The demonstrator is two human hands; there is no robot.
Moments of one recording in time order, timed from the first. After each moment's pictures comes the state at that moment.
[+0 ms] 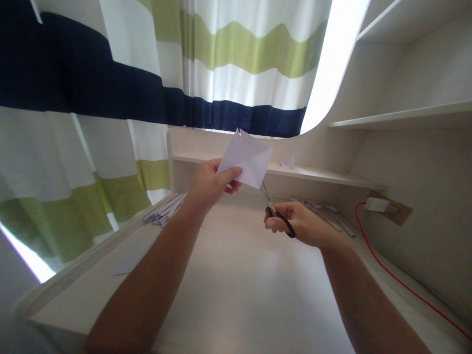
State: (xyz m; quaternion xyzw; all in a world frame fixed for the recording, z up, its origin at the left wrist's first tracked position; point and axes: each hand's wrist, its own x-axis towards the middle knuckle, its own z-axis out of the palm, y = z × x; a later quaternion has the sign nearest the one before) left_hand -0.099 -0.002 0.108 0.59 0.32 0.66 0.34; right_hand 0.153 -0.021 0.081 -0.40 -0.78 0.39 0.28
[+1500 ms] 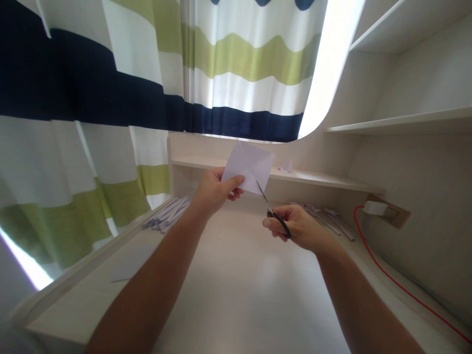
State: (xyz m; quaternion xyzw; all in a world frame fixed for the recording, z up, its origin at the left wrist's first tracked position) left_hand -0.093 0.002 0.105 0.60 0.32 0.64 0.36; right_hand 0.149 -0.021 0.075 -0.43 -0.76 0.37 0.33
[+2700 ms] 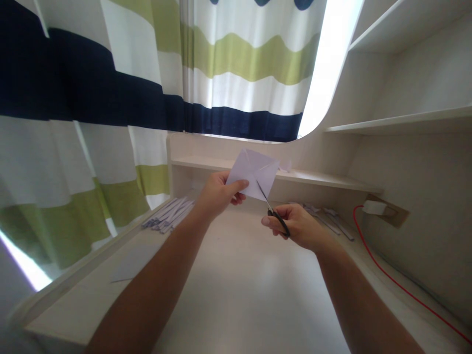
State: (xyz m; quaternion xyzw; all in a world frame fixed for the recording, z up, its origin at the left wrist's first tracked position) left_hand -0.085 0.003 0.103 0.61 0.34 0.60 0.39; right_hand 0.151 -0.018 0.074 -0.46 -0.75 0.35 0.33
